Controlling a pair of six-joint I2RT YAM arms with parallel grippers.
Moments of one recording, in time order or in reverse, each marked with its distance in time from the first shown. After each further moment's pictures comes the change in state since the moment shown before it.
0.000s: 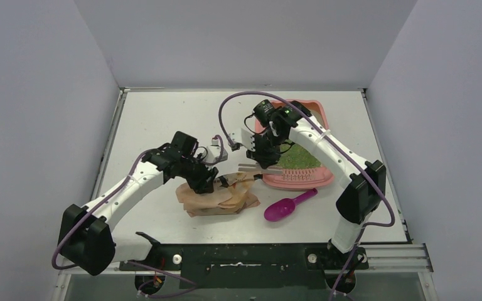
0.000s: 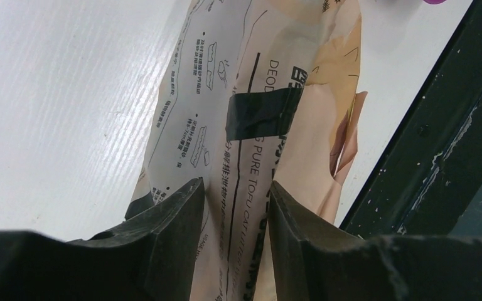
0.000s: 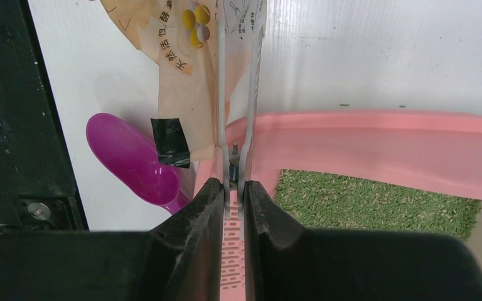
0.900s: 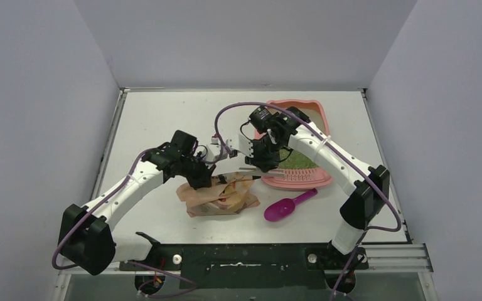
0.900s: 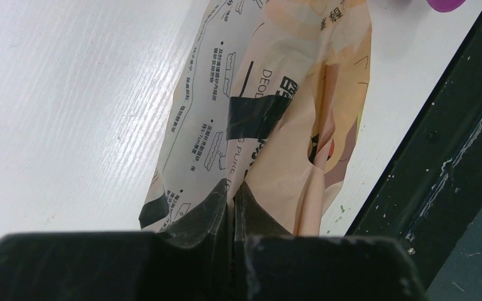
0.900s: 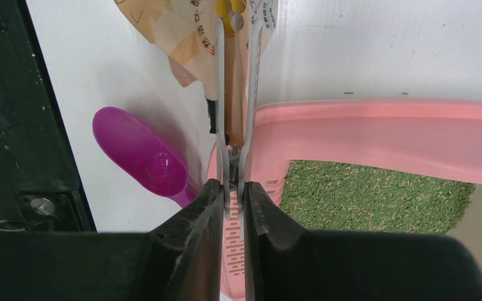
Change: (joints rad) left arm 0.001 0.017 0.013 0.005 -0.015 0.002; right arm 0.066 -0.061 -0.039 0.005 0.092 0.053
